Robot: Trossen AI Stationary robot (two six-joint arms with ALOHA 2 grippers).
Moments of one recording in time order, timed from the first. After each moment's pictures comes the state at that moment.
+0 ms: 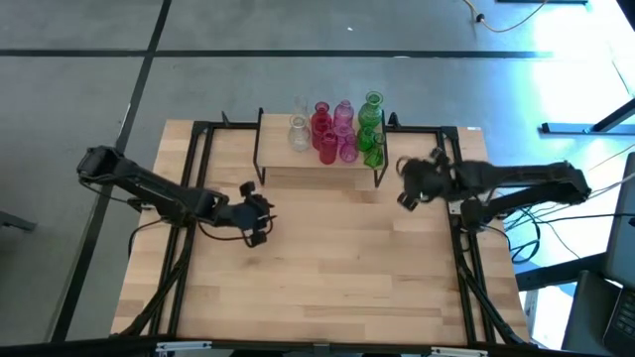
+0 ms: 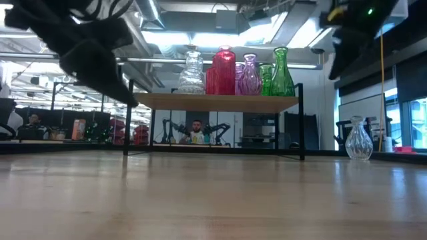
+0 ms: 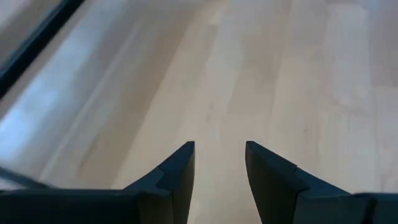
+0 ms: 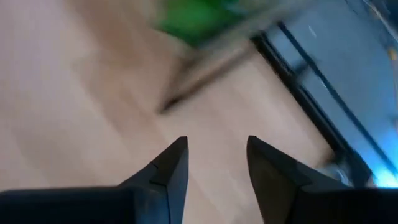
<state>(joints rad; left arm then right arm) -0.24 1.16 0.55 -0.21 -0.52 -0.31 0.05 1.07 0.97 -1.08 0.58 0.47</state>
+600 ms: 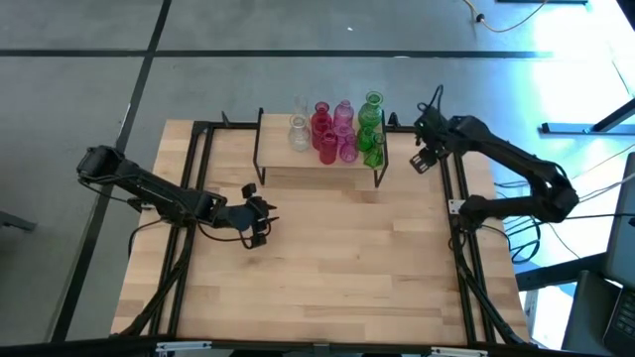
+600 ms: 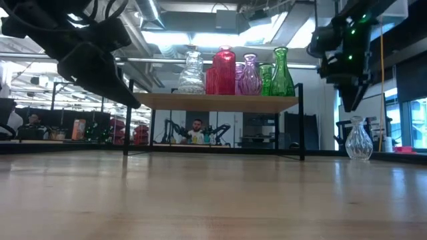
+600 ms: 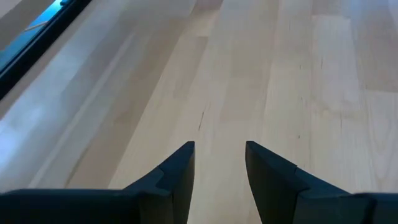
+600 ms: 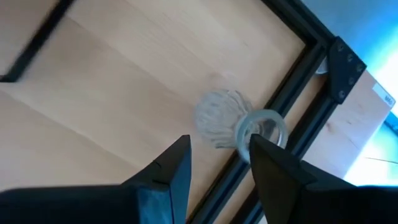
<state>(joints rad) -0.25 1.16 0.47 -0.05 -0.51 -0.25 -0.80 1.19 0.97 -1.11 0.24 0.06</state>
